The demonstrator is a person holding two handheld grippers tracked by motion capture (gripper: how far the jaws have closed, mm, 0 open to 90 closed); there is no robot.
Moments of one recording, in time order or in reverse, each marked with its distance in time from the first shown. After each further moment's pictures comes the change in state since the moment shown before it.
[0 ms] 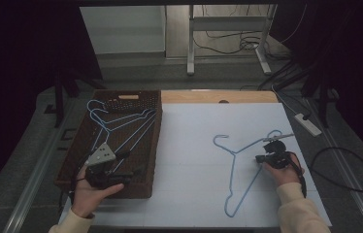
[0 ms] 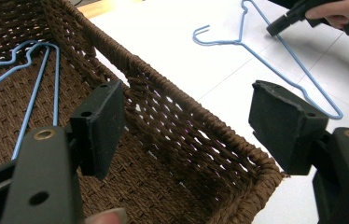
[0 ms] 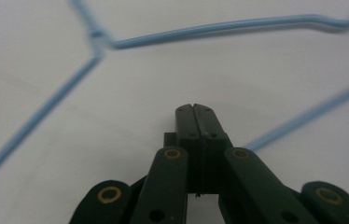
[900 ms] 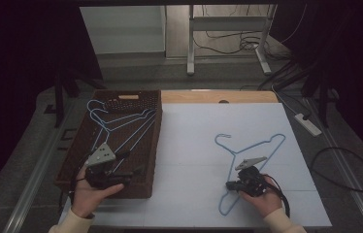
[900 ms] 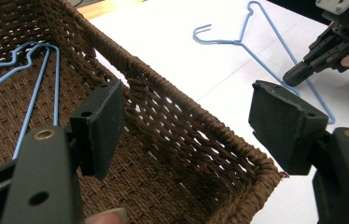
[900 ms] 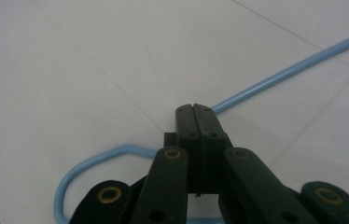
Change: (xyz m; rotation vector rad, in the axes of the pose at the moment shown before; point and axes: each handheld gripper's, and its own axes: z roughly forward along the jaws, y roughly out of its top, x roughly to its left) left arm -0.001 0.001 -0.001 -0.002 -0.001 0.005; right arm 0.096 -0.034 0.001 0.018 0.281 -0.204
